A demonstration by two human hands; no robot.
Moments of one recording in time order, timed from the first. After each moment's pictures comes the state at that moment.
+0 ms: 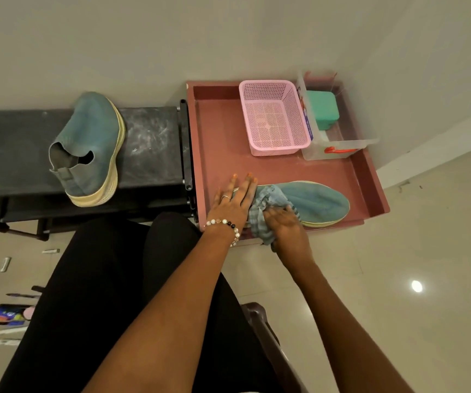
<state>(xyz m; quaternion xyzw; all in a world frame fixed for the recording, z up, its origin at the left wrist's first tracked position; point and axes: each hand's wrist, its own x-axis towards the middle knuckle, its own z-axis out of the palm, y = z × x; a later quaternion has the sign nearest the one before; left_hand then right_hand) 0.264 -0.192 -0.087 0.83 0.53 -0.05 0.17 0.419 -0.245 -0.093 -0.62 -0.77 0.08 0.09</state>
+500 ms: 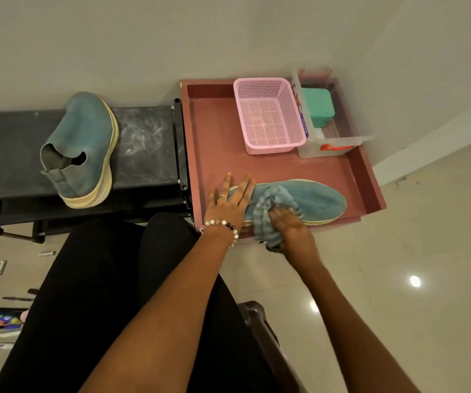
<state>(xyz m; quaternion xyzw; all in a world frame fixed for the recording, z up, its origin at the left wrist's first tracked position) 0.269 -0.194 -0.093 0.82 0.54 -0.08 0.14 0.442 -0.257 -0.097 -0.63 -0.76 0.13 0.10</state>
